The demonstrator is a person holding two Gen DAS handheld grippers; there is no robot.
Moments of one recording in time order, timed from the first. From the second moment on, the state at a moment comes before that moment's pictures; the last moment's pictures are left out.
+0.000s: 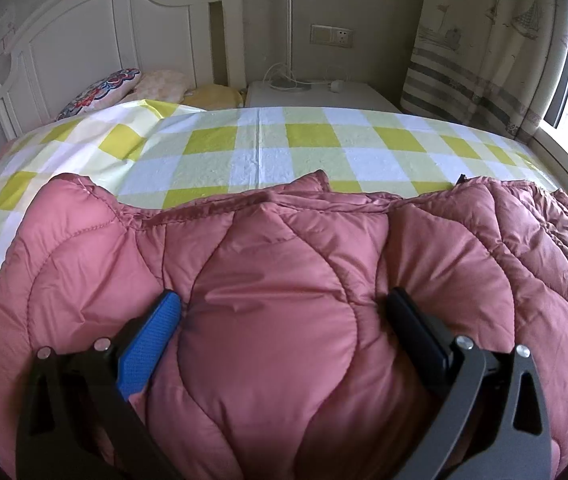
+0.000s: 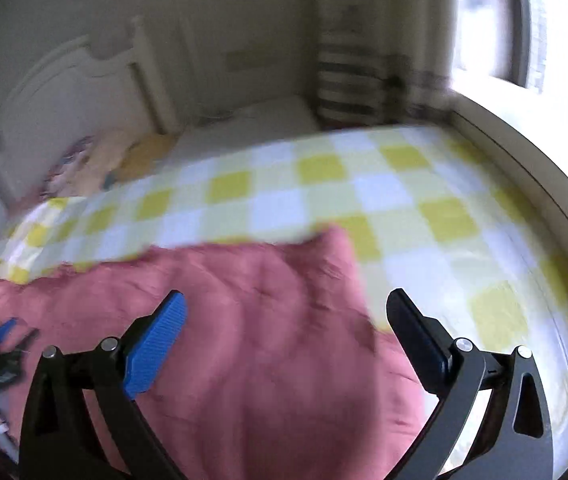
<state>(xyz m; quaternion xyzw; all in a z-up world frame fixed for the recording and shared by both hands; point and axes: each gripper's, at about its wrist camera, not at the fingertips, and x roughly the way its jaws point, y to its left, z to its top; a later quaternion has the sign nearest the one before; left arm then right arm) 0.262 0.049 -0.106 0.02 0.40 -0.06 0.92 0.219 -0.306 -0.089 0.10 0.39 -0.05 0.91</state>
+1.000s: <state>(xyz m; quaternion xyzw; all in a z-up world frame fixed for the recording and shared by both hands) 0.261 0.032 -0.072 0.10 0.38 -0.04 0.92 0.260 -0.161 -0.108 -0.05 0.43 0.01 0.90</state>
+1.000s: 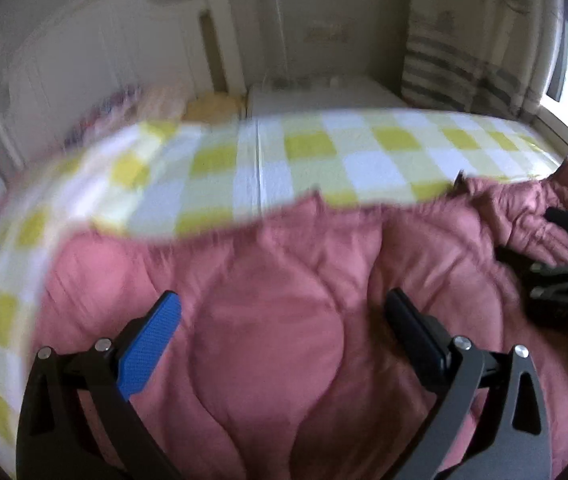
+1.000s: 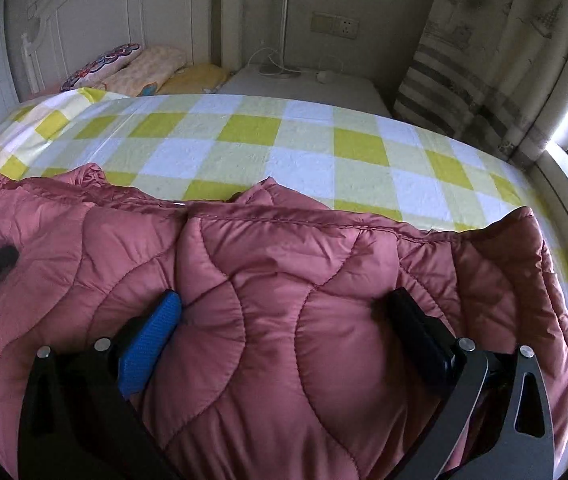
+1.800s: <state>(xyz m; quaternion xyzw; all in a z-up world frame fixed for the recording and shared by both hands) 0.298 0.141 -0.096 -0.09 0.44 0.00 0.90 0.258 -0.166 -0.110 -0.04 0.42 0.02 0.91</state>
